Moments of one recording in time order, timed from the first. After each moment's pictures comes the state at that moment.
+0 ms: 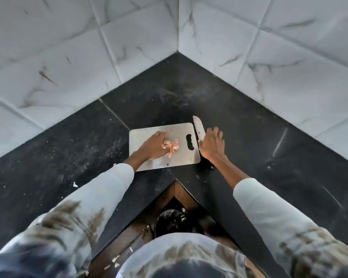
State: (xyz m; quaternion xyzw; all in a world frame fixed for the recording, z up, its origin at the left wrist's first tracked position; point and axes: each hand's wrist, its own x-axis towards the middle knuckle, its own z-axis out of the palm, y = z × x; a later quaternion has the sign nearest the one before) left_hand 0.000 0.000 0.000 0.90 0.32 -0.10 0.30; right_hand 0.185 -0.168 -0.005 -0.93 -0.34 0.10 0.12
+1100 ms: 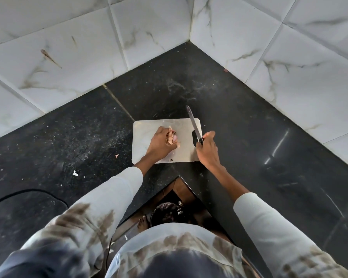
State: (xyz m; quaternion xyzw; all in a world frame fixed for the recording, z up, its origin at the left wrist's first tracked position) left_hand 0.000 -0.024 -0.027 0.82 0.43 0.08 0.37; right_hand 0.145 -0.164 -0.018 -0.87 -0.29 0.22 0.32
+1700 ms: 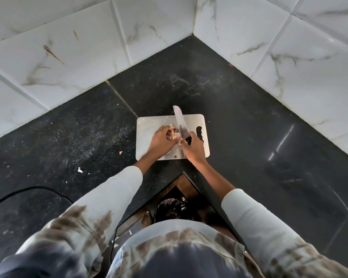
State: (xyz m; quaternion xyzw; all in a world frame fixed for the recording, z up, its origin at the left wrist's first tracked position) left_hand -0.009 -0.022 -0.023 0.79 0.44 0.11 0.42; right_hand 0.097 -0.130 -0.029 -0.82 -0.29 0.30 0.38
